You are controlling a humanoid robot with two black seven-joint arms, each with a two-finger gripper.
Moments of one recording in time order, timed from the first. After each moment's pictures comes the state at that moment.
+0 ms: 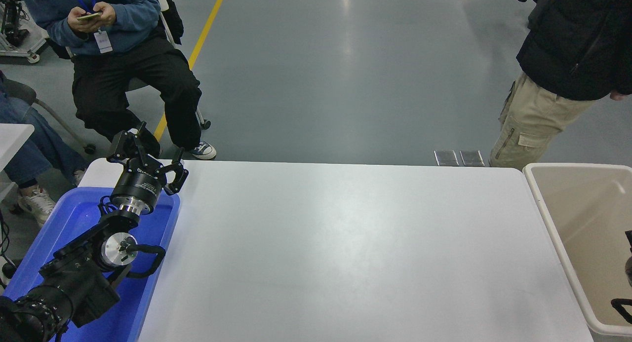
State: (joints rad) left arm -0.62 0.29 -0.80 -0.43 0.08 -0.50 -0.60; right arm 0.62 -0.36 0.01 -0.09 -0.18 -0.15 0.12
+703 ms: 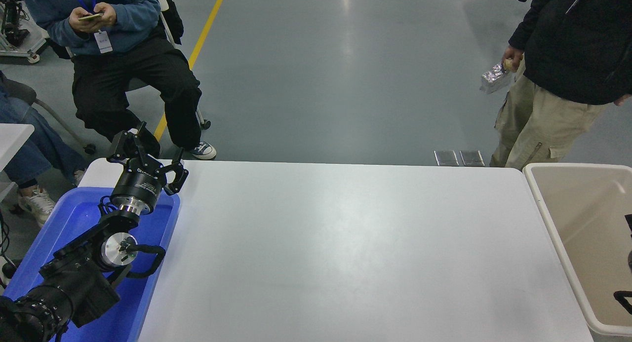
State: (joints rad) left arm -0.62 0.29 -0.80 -0.43 0.08 -0.50 -0.60; right arm 0.67 -0.38 0.03 -0.10 -0.17 -0.11 0.13
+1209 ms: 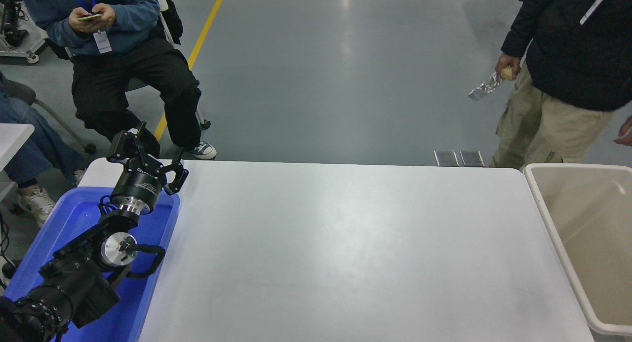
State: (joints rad) left arm -0.62 0.29 -0.80 -0.43 0.08 -0.50 -0.60; right arm 0.69 -0.62 0.40 0.32 -0.10 0.02 0.23
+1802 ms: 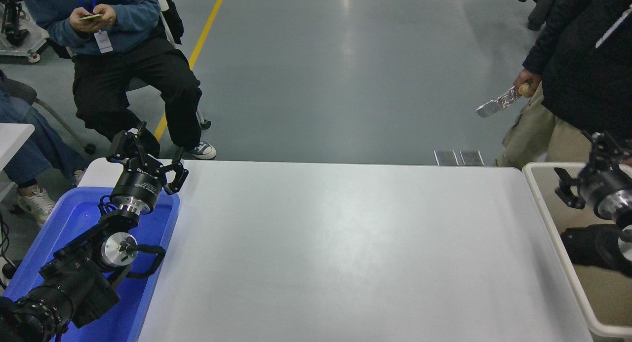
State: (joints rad) left arm -0.62 0.29 -0.80 -0.43 0.08 -0.50 -0.60; right arm 0.44 -0.53 1.03 0.90 -0.31 0.07 0.30
